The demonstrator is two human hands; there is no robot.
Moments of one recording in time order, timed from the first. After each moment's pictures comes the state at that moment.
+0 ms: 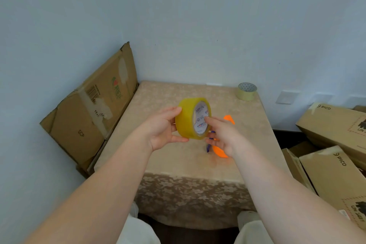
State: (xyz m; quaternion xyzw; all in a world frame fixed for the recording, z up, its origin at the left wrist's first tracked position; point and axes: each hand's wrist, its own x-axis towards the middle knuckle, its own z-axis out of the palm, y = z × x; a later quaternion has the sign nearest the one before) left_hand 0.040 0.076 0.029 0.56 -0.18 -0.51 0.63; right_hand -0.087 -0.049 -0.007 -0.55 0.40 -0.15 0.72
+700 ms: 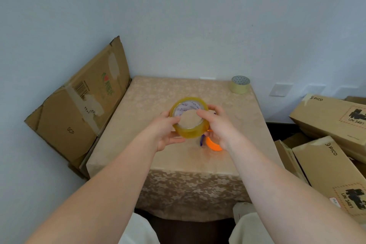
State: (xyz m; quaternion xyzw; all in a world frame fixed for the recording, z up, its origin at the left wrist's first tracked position) left_hand 0.021 0.058 0.004 0.65 -0.12 -0.49 0.58; right_hand -0.093 -0.050 -0.006 -0.56 0.39 -0.22 0.69
